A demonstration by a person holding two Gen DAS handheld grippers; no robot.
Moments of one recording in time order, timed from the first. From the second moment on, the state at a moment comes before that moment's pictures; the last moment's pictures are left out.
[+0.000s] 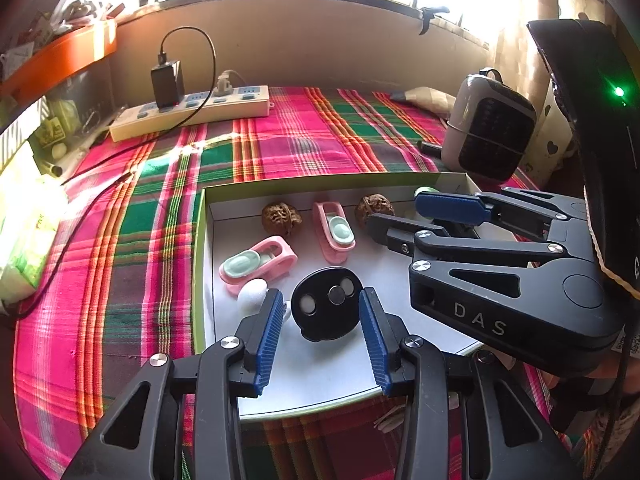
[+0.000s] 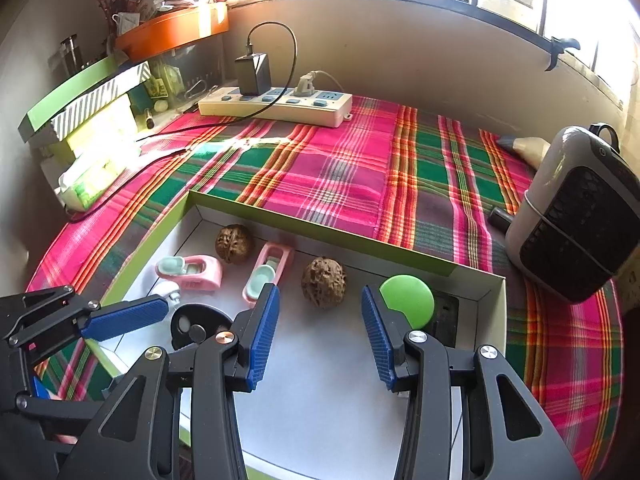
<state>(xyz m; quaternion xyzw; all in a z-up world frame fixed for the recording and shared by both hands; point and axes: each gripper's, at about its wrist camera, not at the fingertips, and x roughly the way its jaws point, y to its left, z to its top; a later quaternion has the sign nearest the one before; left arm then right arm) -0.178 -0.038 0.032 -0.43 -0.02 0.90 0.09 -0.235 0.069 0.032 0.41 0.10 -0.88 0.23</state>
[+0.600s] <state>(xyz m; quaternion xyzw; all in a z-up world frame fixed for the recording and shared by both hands) -0.144 -0.044 0.049 -0.40 -0.03 0.91 0.09 -0.186 0.102 0.059 0.38 0.05 -0.90 0.21</state>
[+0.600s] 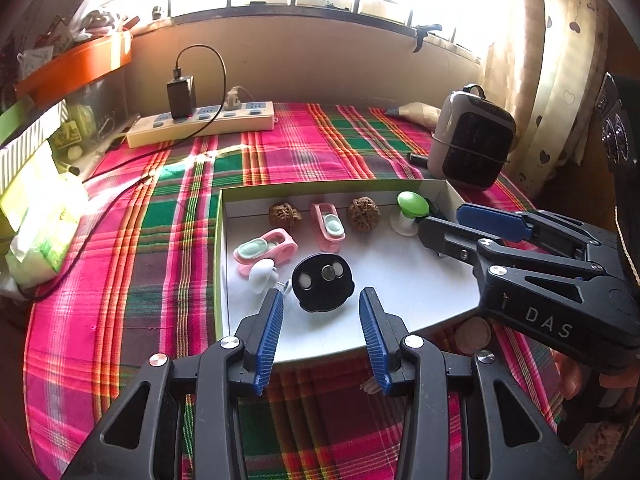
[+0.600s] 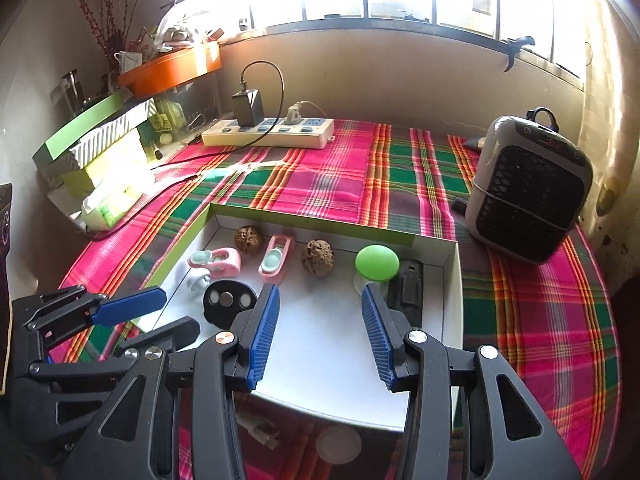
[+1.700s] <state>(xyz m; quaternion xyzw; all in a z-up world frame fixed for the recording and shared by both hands) -0.128 -0.003 0.013 -0.43 0.05 0.86 0.28 -0.112 0.182 0.020 0.42 -0.04 -0.90 0.09</state>
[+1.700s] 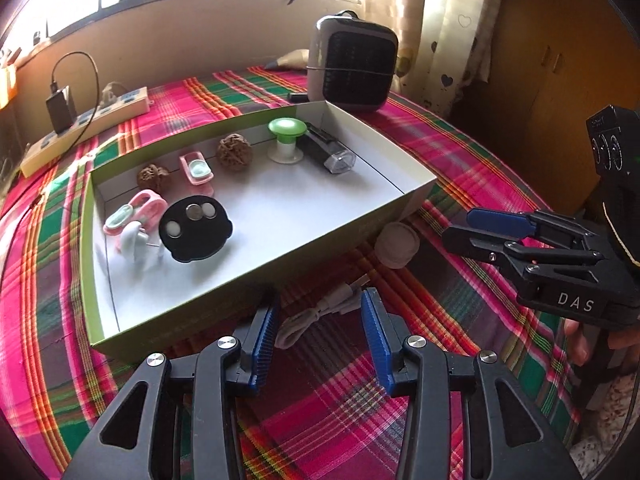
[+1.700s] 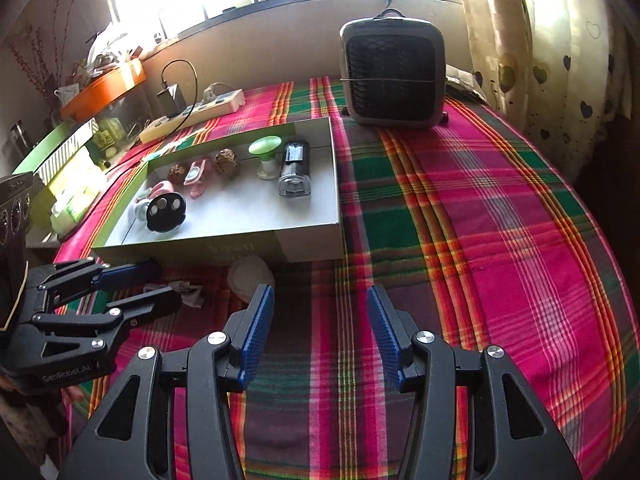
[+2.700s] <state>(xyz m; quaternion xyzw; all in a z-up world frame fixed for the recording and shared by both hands) -0.122 0.010 0.009 -0.42 0.08 0.87 0.23 -0.126 0.154 0.014 0.43 -0.01 -0.89 0.15</state>
